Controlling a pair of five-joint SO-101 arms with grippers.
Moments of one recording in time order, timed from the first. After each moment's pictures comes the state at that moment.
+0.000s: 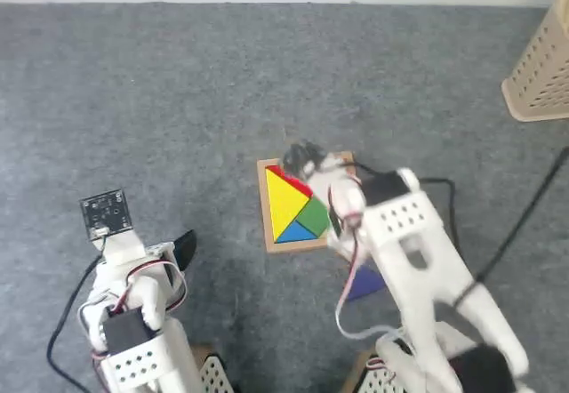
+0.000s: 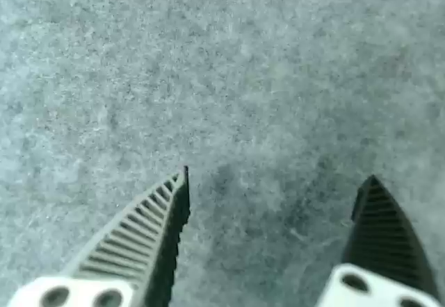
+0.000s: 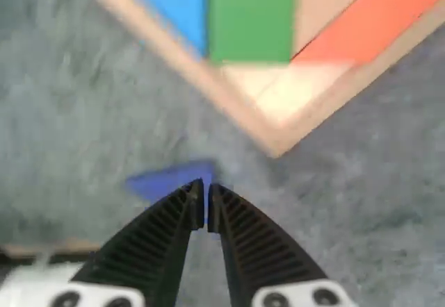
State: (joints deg) left arm -28.7 -103.8 97.3 72.6 2.2; right arm -26.1 -25.2 41.5 77.2 31.8
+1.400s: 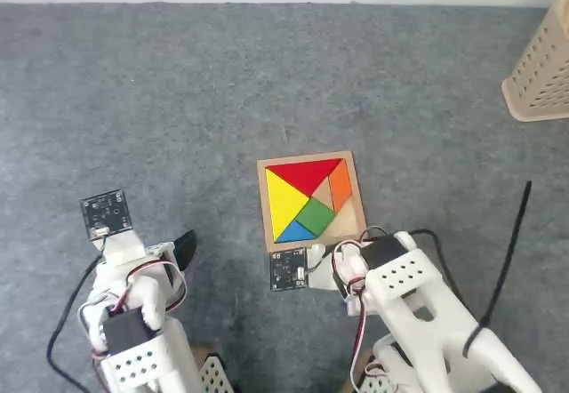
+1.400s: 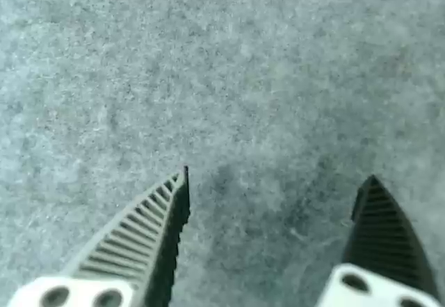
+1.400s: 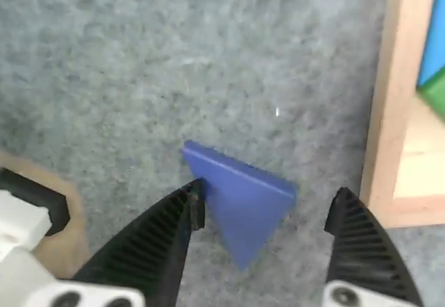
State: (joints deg) left arm -28.7 -103.8 97.3 72.6 2.2; right arm -31.6 -38.8 69.3 65.2 64.5
